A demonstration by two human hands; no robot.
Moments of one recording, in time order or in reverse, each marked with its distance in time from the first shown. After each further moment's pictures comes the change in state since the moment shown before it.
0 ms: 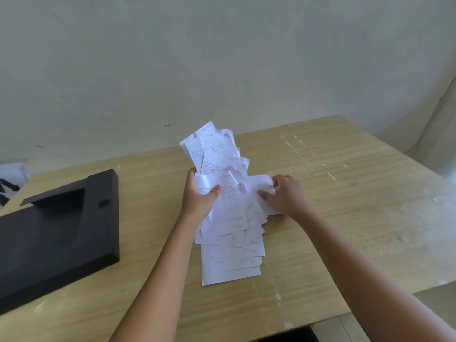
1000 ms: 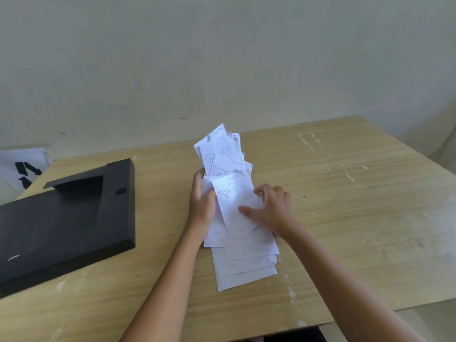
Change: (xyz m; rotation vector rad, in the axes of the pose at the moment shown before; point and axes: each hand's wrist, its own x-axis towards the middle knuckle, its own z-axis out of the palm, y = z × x) left_hand -0.023 -0.013 -0.014 -0.191 0.077 0.091; right_hand -0.041 -0.043 0.048 0.225 -0.041 -0.103
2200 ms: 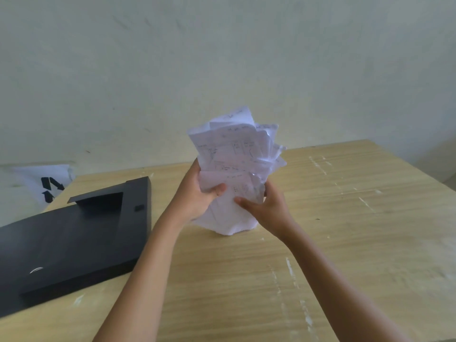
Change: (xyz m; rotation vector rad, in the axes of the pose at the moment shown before) left_hand 0.017 0.095 -0.054 0.315 -0.245 0.218; right_hand 0.004 -0.070 -0.023 0.619 -0.002 -0.183
